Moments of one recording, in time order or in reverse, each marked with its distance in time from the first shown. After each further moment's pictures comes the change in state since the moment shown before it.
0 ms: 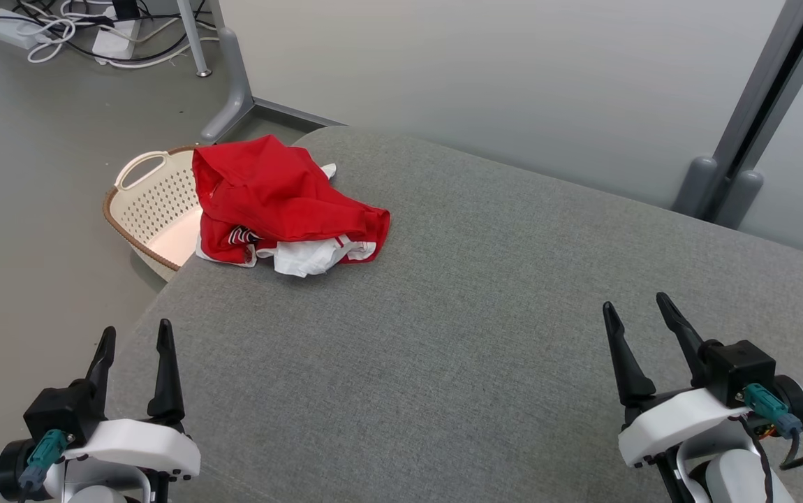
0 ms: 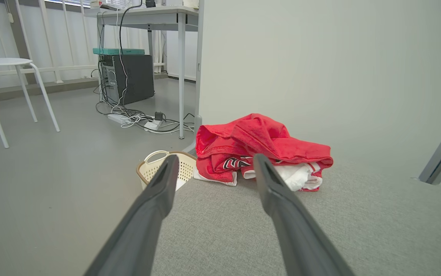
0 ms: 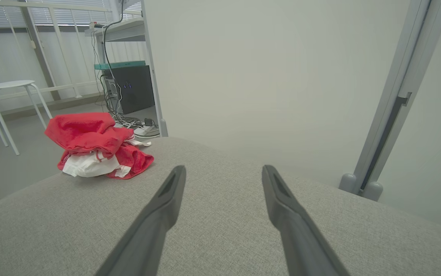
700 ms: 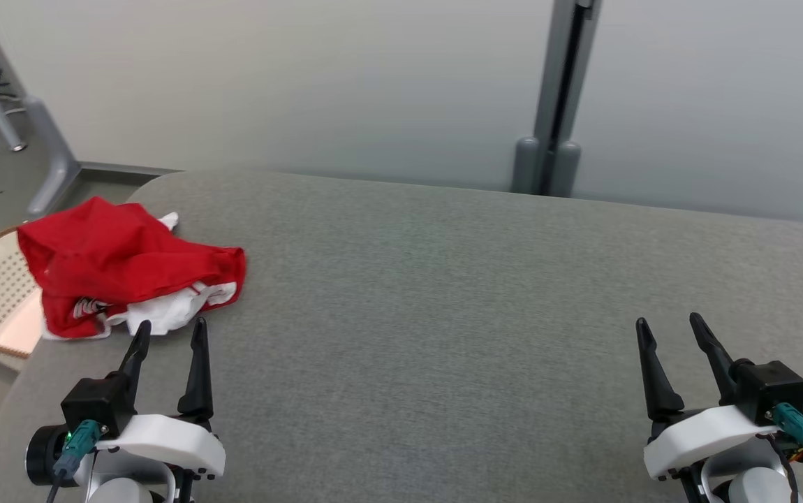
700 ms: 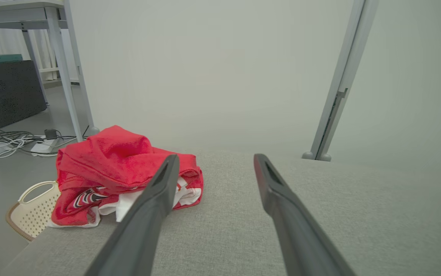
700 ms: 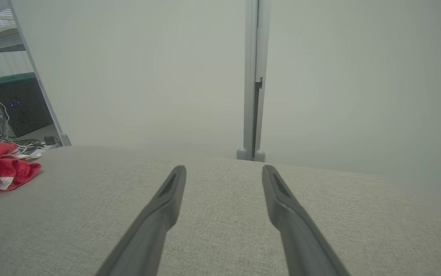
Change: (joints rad) left arm -0.017 -0.001 -0.080 0.018 0.010 -0.002 0.000; right arm 0.030 -0.013 -0.065 0.054 0.021 0.000 -0.043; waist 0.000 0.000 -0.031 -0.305
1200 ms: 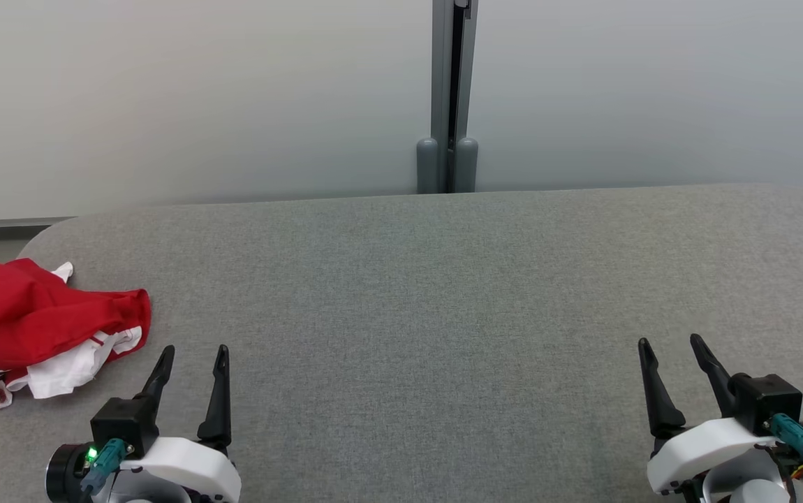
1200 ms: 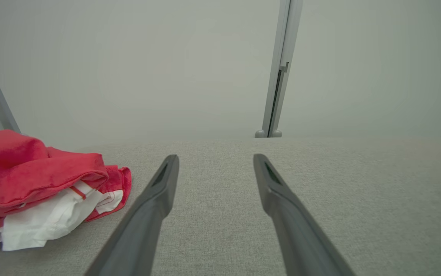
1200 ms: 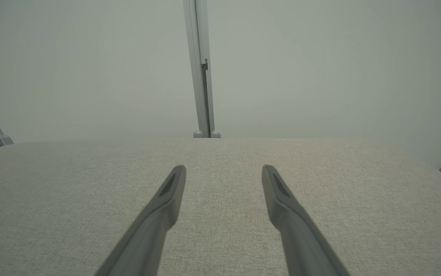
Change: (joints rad) left arm 0.041 0.003 -0.044 0.016 0.023 0.003 0.002; right arm -0.003 -0.002 -0.002 0.085 0.003 0.000 -0.011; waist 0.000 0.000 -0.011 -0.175
